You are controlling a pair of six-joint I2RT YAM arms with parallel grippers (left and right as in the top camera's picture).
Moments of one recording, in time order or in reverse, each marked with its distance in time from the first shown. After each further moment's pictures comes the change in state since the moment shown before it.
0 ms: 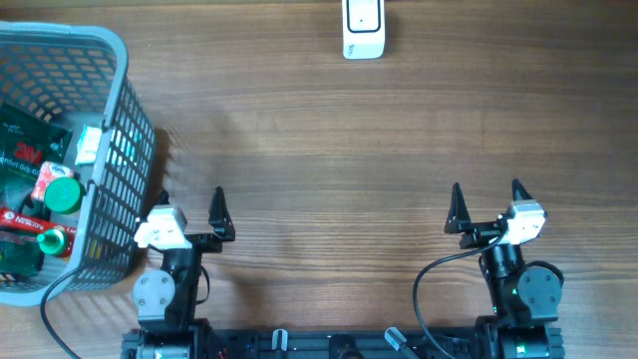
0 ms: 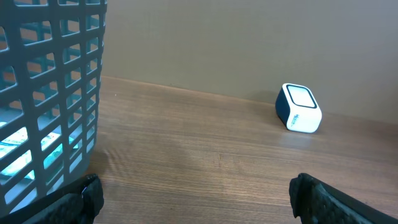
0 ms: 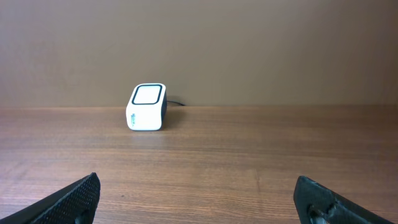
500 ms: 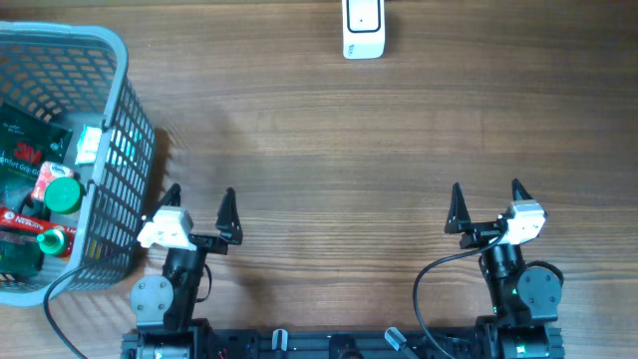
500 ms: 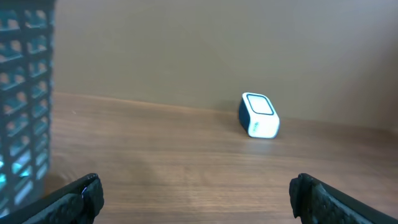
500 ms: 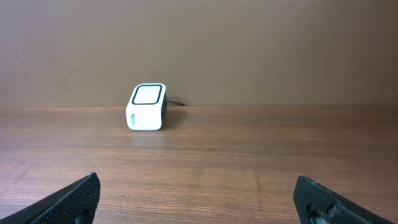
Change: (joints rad) left arm 0.000 0.000 0.005 0.067 0.149 -0.026; right arm 0.000 0.000 0.000 0.000 0.000 0.000
